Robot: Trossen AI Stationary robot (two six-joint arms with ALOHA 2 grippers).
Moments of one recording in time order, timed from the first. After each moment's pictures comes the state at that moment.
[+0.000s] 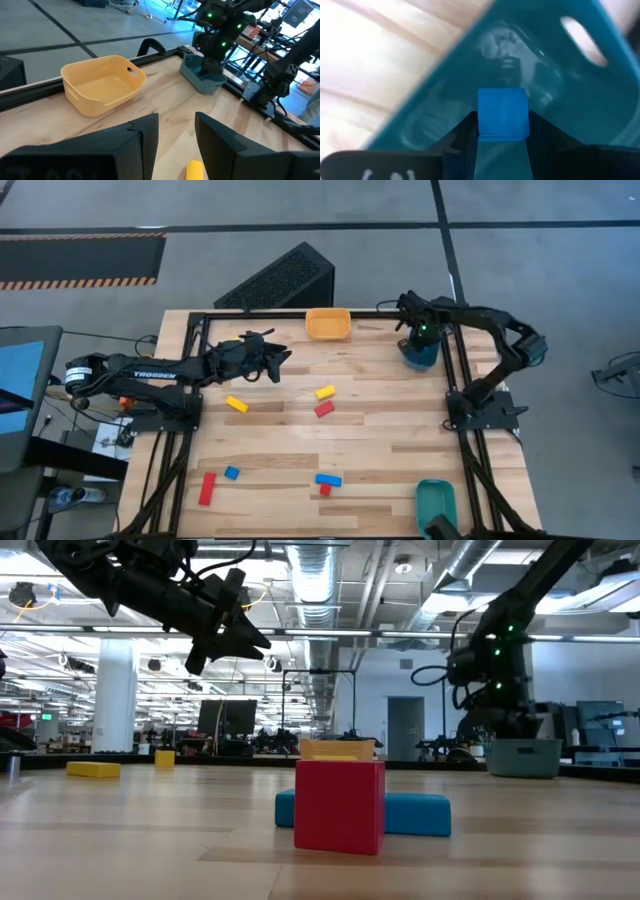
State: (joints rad) left arm 0.25 1.13 0.50 0.37 -0.24 -0.48; right arm -0.95 1.59 0.91 -0.86 0.16 0.19
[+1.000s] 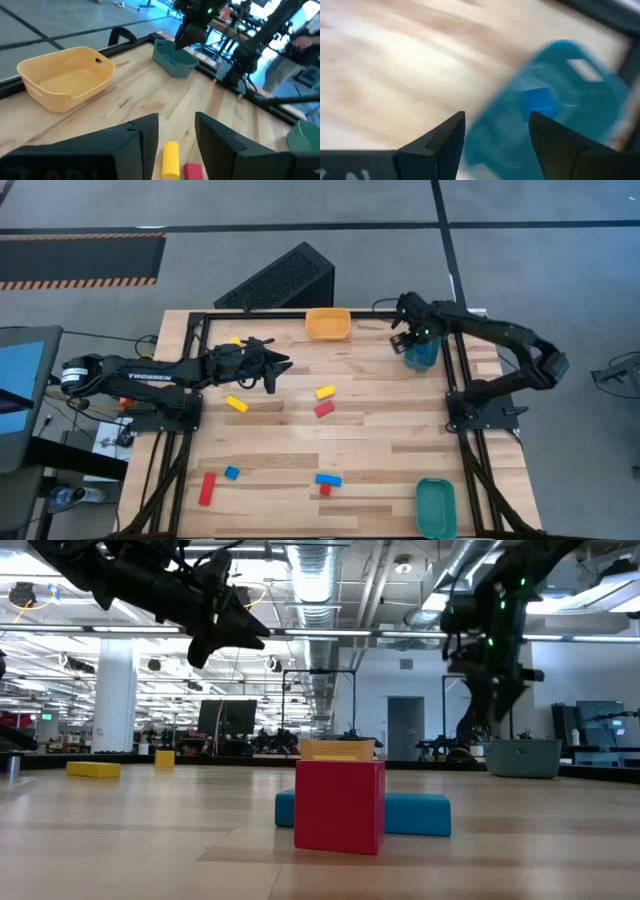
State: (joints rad) left arm 0.21 1.08 0.50 0.32 -0.13 -0.42; right arm -0.73 1.34 0.94 -0.86 0.15 0.39
